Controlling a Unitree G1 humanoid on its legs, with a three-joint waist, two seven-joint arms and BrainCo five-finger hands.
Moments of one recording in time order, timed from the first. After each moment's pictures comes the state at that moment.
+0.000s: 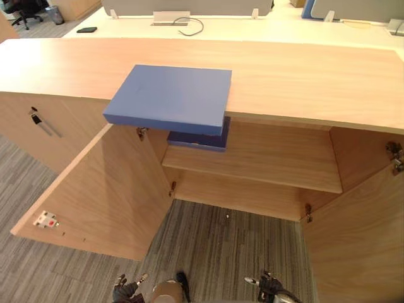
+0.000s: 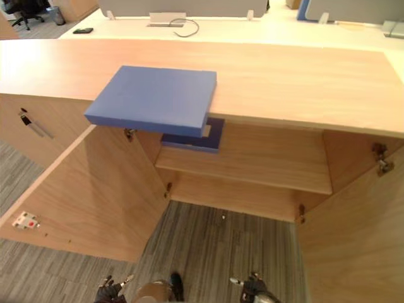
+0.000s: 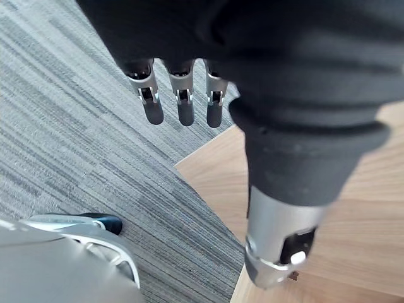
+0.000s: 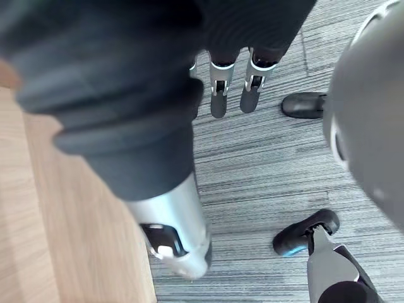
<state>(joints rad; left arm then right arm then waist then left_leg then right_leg) 0.15 0.03 0.29 0.94 -0.13 -0.13 0.17 -0.01 -0.04 -0.28 1.14 0.09 -0.01 -0.03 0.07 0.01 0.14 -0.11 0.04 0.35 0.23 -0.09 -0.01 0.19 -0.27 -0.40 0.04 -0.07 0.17</state>
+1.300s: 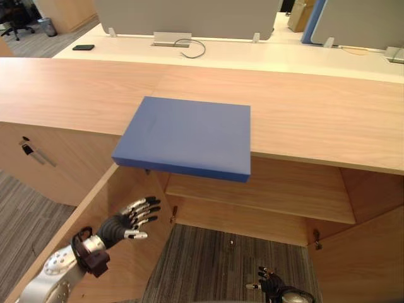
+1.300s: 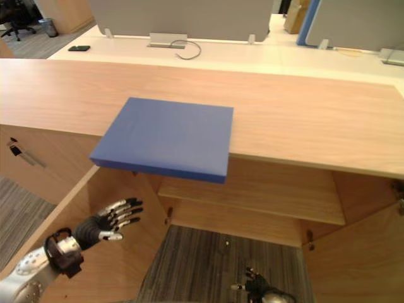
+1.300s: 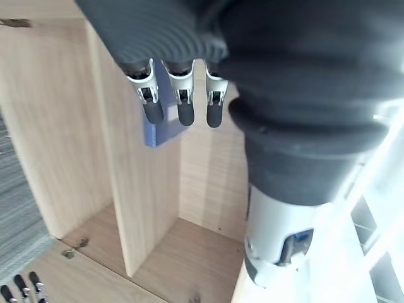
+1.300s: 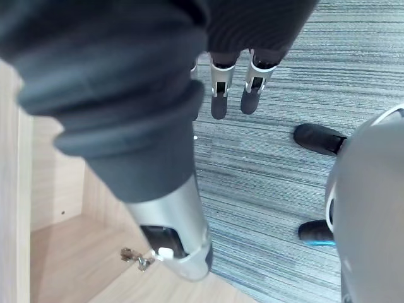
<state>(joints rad) 0.31 0.90 -0.13 -0.21 -0.91 -0.05 -0.53 0.01 -0.14 -0.05 1.10 -0.03 -0.04 0.14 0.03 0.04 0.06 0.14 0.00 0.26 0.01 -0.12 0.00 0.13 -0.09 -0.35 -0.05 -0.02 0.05</state>
